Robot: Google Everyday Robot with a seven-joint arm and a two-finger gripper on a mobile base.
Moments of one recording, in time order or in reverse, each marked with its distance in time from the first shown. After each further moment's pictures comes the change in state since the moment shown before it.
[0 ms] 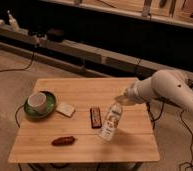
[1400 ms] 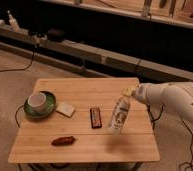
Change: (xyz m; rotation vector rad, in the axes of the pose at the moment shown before) arm 0.027 -0.007 -0.034 0.036 0.326 -0.292
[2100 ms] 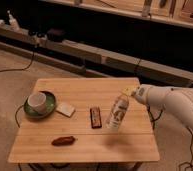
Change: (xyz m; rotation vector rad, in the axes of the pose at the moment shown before) arm 0.004 -0.009 0.000 0.135 0.094 -0.060
